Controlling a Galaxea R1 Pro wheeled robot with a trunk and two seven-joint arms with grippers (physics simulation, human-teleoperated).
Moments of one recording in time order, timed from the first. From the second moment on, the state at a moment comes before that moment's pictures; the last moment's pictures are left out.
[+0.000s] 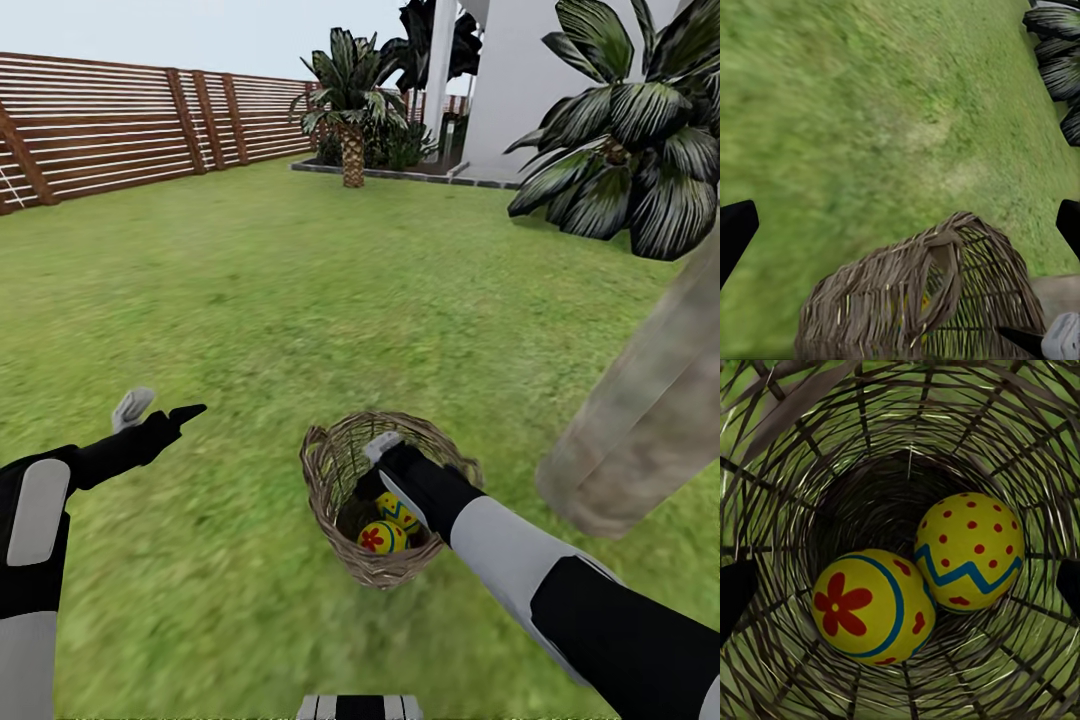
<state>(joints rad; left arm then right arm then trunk) -0.63 0.21 0.36 -1.42 0.83 1.00 -0.08 -1.06 0.17 0.76 -0.49 -0.29 0.72 0.01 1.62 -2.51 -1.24</state>
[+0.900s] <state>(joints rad) -0.63 0.21 0.36 -1.42 0.83 1.00 -0.08 -1.07 0.15 0.72 -0.53 -0.29 0.70 0.00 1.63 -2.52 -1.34</state>
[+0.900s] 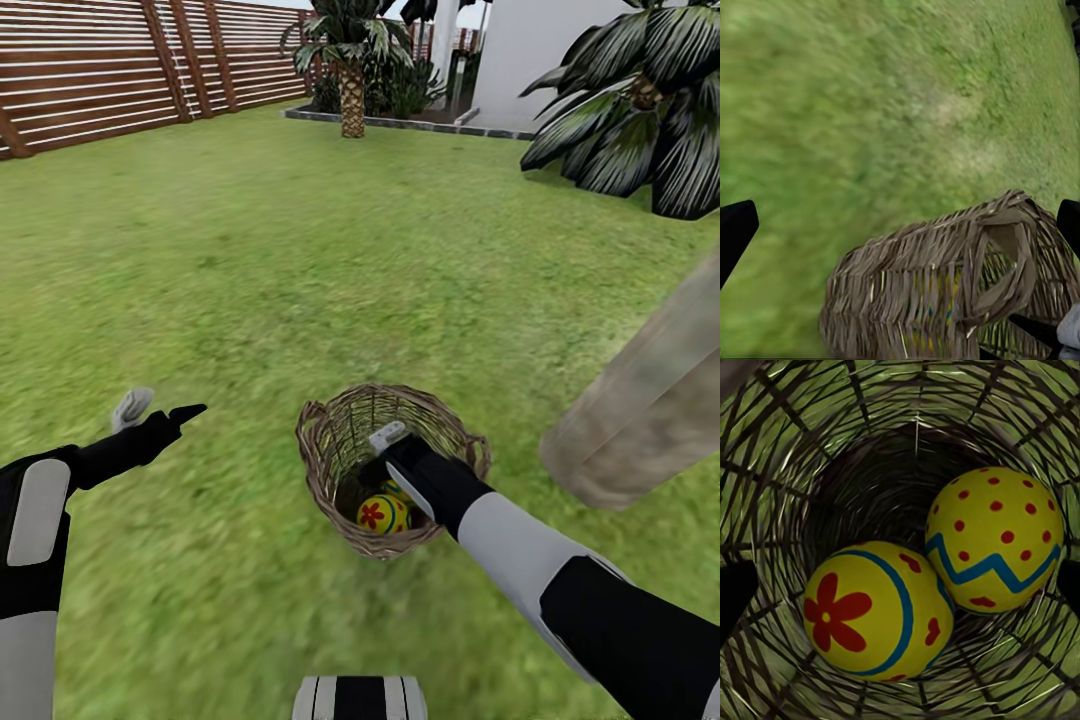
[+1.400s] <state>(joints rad) -0.63 0.21 0.36 -1.42 0.84 0.99 -0.09 -1.07 0.12 0.68 -0.54 -0.29 0.70 0.00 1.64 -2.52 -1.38</state>
